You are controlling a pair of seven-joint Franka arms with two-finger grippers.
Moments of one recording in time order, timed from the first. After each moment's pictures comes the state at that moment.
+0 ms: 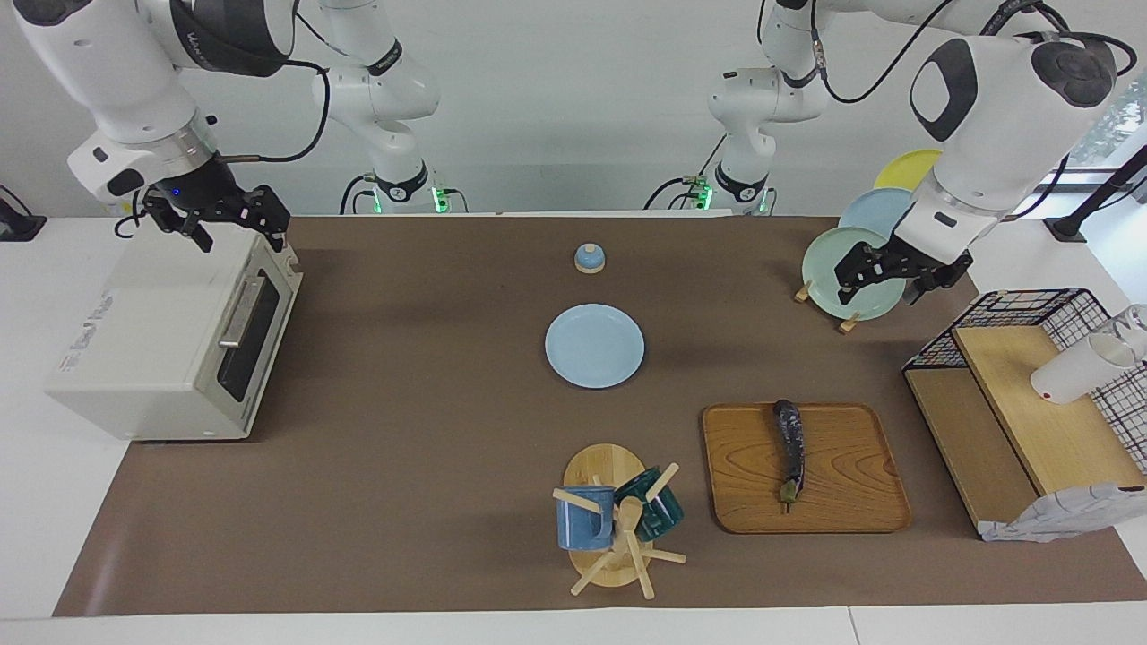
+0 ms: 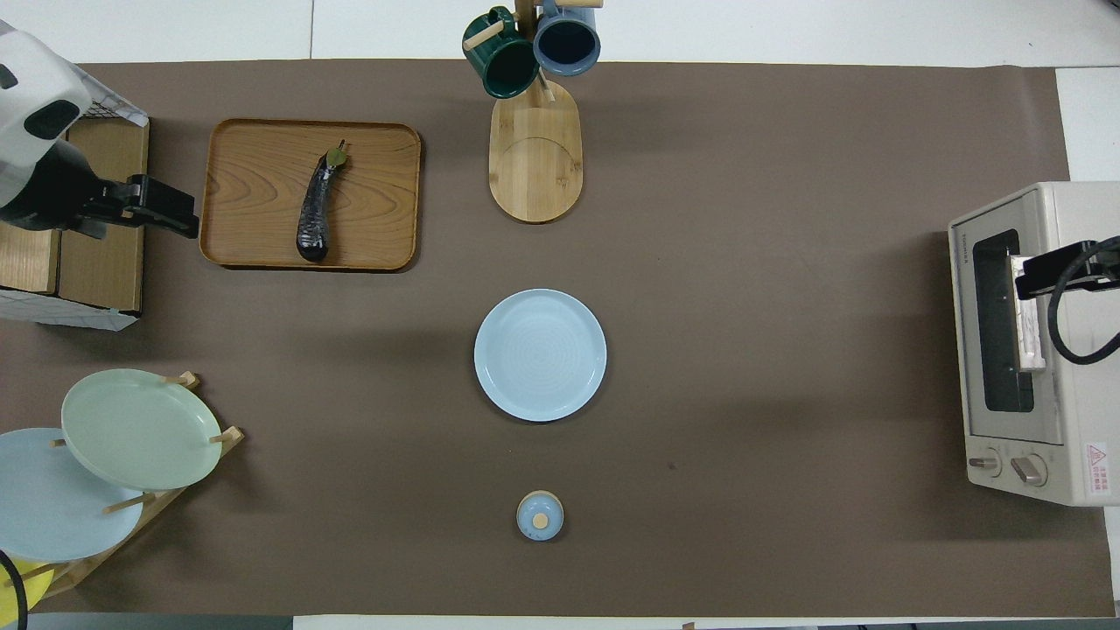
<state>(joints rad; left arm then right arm) -0.06 0.12 -0.05 -1.52 -0.03 1.62 -0.01 0.02 -0.02 -0.12 -1.63 -0.04 1.54 -0.10</state>
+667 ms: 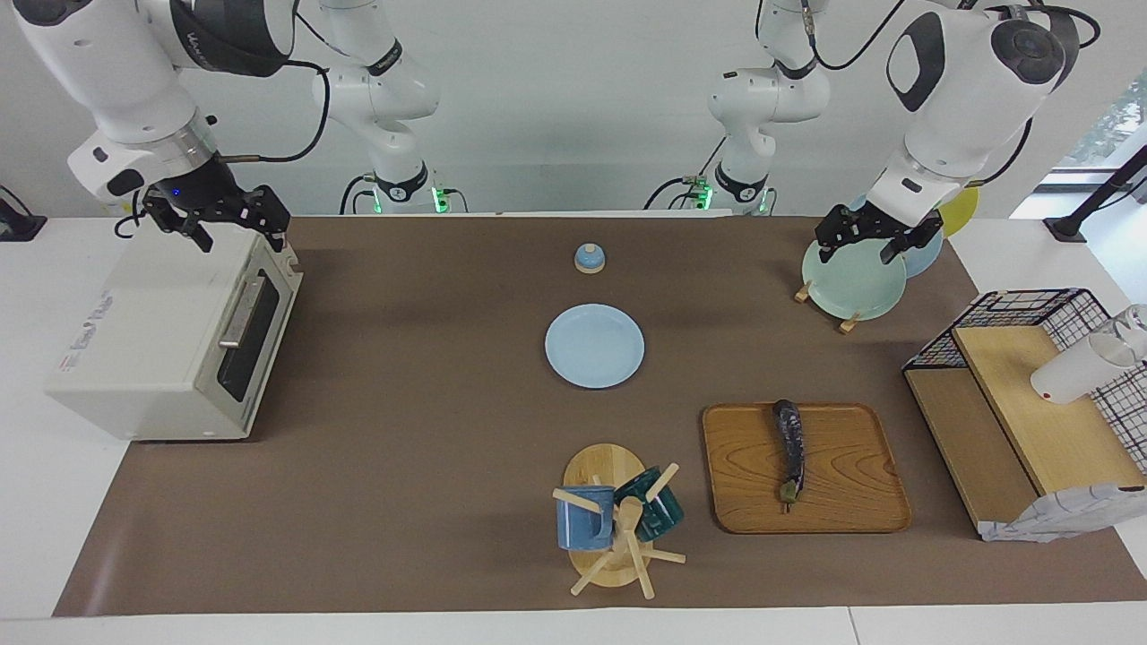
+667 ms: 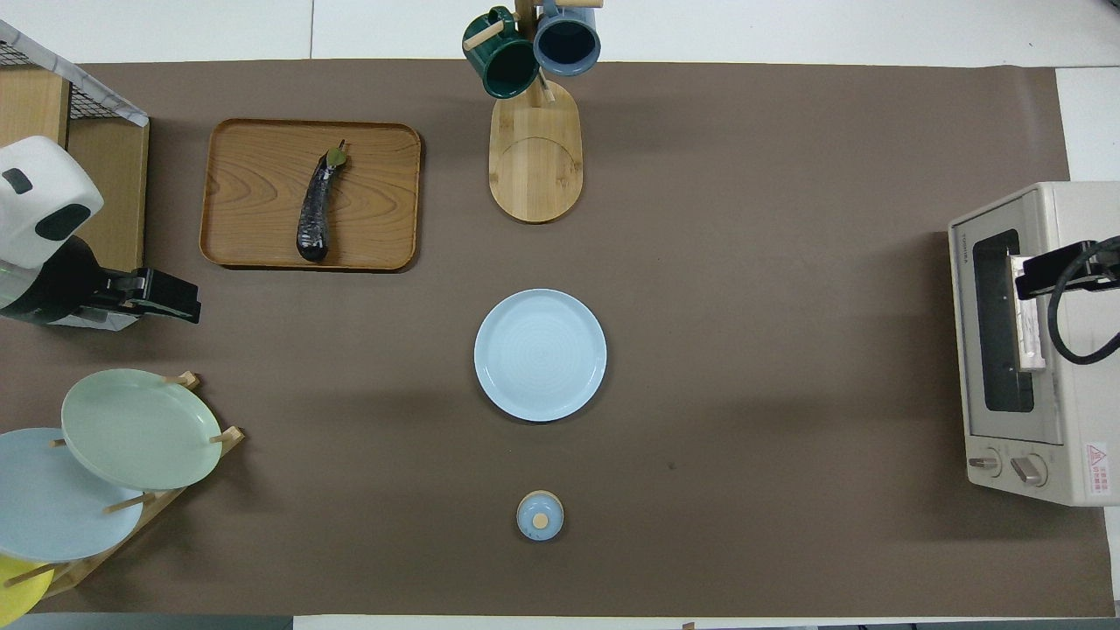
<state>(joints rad) -0.06 -0.06 -0.05 -1.77 -0.03 1.60 0.00 0.02 -0.02 -0.12 -1.63 -0.04 1.54 -0.10</state>
